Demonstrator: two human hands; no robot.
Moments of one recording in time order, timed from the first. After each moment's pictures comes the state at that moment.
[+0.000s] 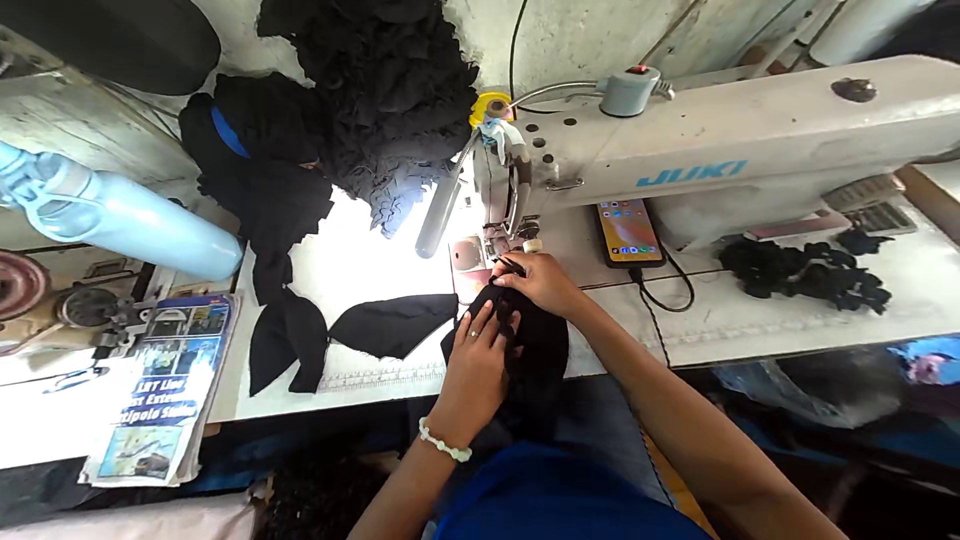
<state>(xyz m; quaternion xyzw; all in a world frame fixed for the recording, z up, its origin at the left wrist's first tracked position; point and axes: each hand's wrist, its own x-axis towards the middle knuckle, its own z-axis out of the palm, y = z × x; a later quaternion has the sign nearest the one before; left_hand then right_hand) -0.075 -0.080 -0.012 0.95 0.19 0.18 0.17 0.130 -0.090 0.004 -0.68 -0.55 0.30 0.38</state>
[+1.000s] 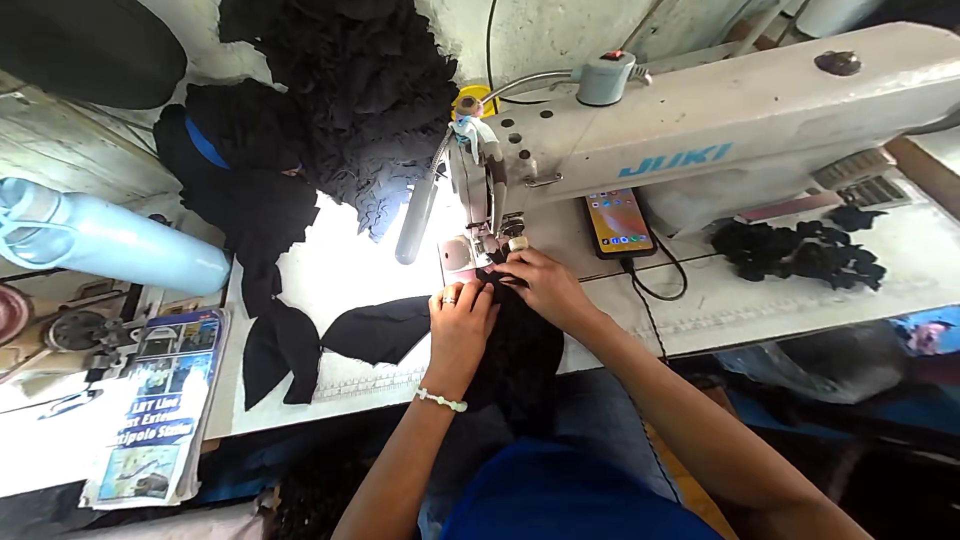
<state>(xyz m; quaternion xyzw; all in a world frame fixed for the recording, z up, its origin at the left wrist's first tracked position) -0.046 -0.040 -0.025 0.94 0.22 0.25 0.01 0.124 -0.118 -0.012 -0.72 -0.60 0.08 0.35</state>
